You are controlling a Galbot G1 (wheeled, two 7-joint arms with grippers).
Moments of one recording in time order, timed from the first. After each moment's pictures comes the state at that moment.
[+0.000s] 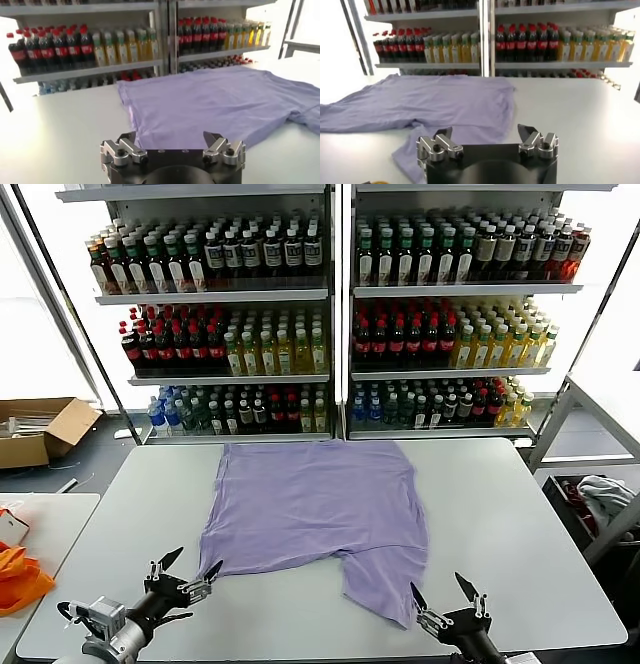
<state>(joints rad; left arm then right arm) 1.57 -1.13 -0.71 -2.05 -0.34 0.42 0.28 -1.80 1.28 0.53 2.25 0.27 -0.35 0.02</state>
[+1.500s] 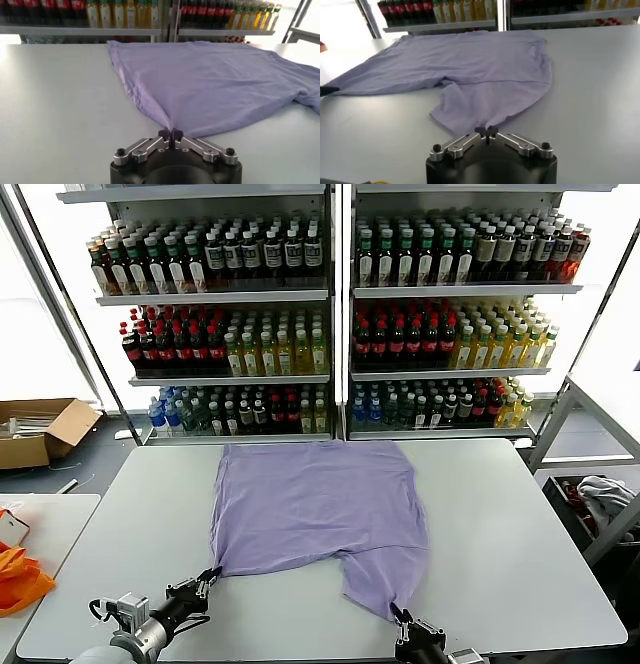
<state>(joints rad) 1.52 -1.16 -0.63 -1.95 -0.40 0.53 0.25 -1.76 1.27 0.38 2.24 0.25 -0.40 0.02</state>
